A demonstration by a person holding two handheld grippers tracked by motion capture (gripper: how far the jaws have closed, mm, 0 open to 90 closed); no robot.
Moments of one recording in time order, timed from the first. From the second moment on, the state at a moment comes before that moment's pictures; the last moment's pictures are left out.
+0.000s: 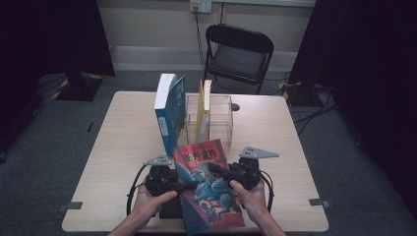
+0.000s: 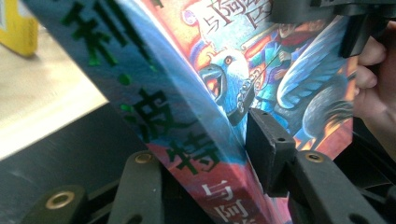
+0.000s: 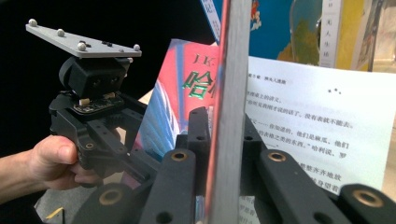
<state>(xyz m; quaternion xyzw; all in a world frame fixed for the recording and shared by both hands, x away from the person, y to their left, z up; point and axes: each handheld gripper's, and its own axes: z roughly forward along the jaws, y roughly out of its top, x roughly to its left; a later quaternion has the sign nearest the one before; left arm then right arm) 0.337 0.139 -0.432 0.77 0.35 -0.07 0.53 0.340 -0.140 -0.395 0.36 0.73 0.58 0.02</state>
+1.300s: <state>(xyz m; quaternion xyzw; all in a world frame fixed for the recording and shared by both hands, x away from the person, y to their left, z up) 0.325 0.149 -0.383 0.76 0.27 0.05 0.59 0.344 -0.180 -0.359 0.37 0.70 0.61 0.11</state>
